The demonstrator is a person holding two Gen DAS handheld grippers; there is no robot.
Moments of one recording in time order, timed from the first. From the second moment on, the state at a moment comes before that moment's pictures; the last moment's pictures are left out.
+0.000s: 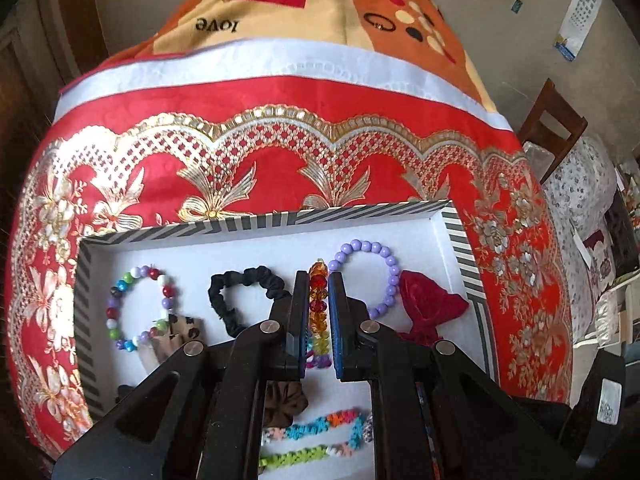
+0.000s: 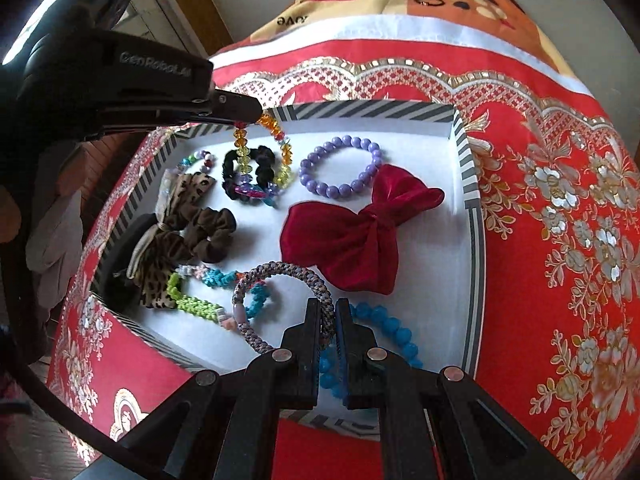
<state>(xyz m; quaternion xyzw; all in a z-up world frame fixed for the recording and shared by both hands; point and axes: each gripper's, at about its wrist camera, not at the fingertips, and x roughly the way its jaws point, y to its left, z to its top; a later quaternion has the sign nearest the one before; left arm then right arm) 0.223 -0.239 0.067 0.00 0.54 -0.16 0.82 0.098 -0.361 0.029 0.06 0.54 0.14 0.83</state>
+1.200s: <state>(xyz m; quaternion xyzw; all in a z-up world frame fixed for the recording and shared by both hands) 0.154 -0.195 0.088 -0.01 0.51 -0.10 0.85 0.081 -0.371 0.059 0.12 0.49 0.09 0.86</state>
